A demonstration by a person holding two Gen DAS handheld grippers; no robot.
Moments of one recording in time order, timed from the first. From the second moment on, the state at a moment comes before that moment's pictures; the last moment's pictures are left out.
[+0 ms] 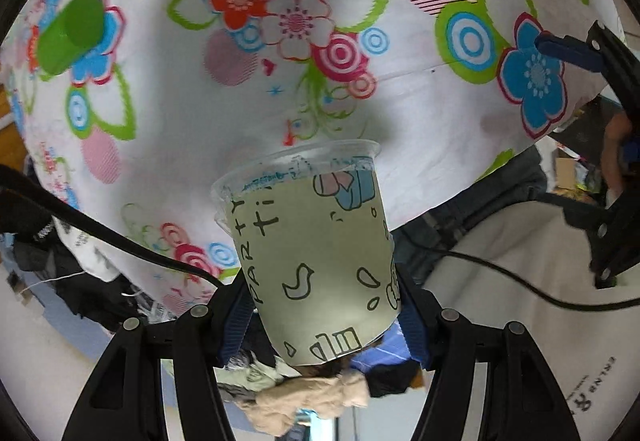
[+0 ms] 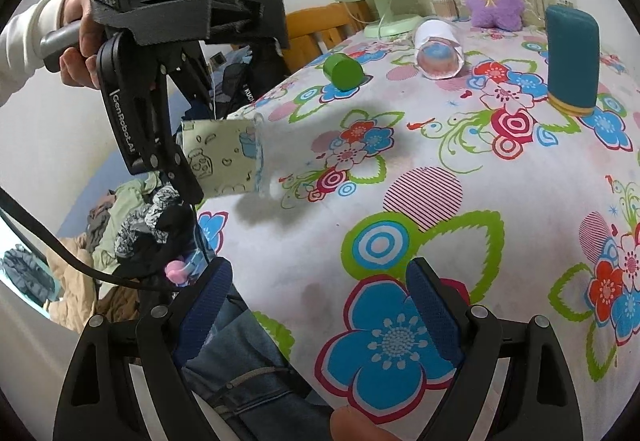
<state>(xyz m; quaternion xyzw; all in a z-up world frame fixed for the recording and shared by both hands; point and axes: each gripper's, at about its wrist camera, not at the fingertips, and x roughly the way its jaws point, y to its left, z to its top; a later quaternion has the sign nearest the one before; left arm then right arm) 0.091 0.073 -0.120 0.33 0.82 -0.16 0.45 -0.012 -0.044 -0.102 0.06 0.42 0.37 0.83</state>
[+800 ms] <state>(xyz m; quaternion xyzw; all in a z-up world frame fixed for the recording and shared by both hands) 0.111 0.038 -0.148 0.34 0.83 -0.14 0.41 0.000 -0.047 -0.098 0.06 0.40 0.34 0.85</state>
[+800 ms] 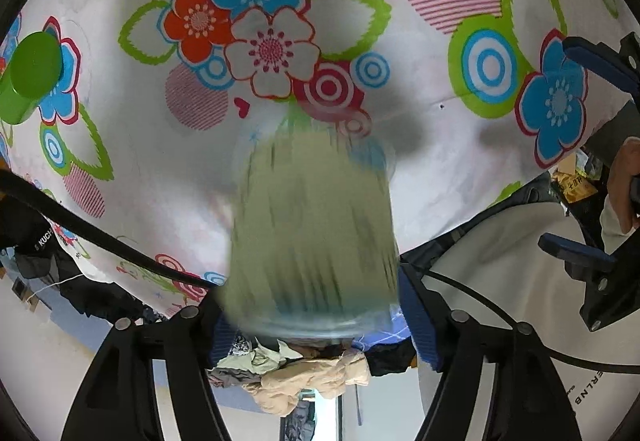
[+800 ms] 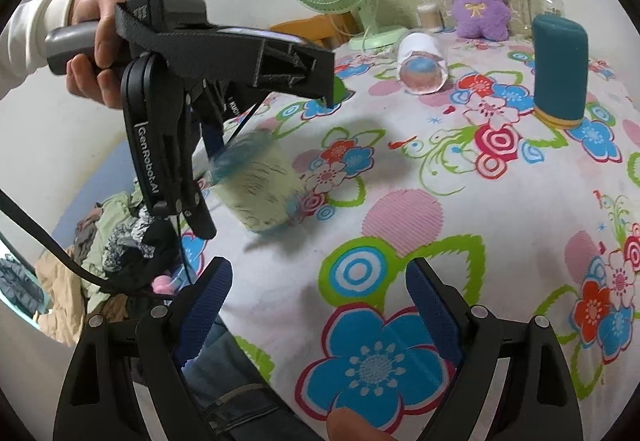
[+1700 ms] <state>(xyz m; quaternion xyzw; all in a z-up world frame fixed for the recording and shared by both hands) 0.100 0.061 -0.079 0.26 0.78 -0.16 0.55 0.001 -0.044 -0.048 0.06 0.37 0.29 0.88</state>
